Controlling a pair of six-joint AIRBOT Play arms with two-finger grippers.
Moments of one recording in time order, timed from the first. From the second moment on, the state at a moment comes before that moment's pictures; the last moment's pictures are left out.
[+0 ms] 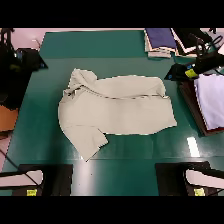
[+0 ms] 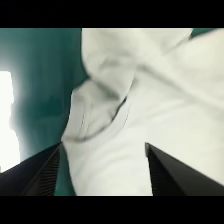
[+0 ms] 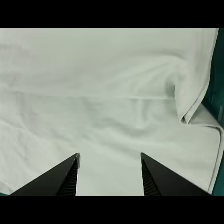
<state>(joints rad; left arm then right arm) 0.18 -1.38 1.59 1.19 -1.34 -1.43 -0.06 -1.31 1.44 -1.16 1.36 1.50</state>
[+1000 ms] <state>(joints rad) 0.13 -1.03 0.54 0.97 -1.06 -1.39 -0.06 -1.02 1.14 -1.12 1.29 1.46</state>
